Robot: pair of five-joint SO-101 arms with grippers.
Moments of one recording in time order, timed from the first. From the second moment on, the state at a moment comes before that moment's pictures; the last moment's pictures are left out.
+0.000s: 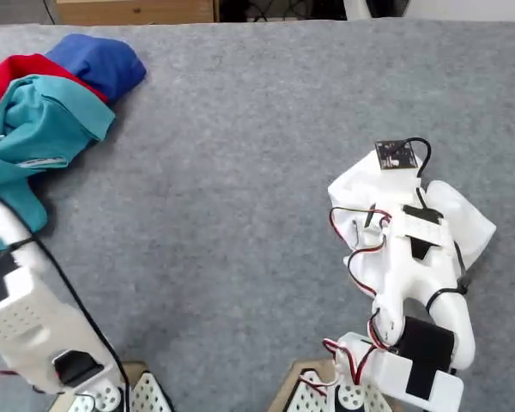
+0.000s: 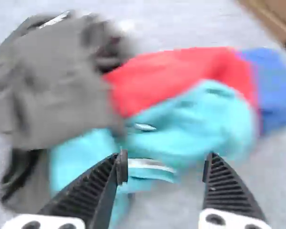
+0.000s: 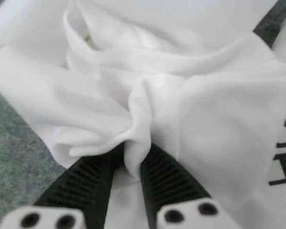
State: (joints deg) left arm -33.9 16.7 -45.7 87.9 10.2; right arm 19.4 -9.5 53.3 38.2 20.4
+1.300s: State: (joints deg) left arm -39.6 71.4 -92.5 83.1 -17.2; right arm 19.4 -9.5 53.3 38.2 20.2
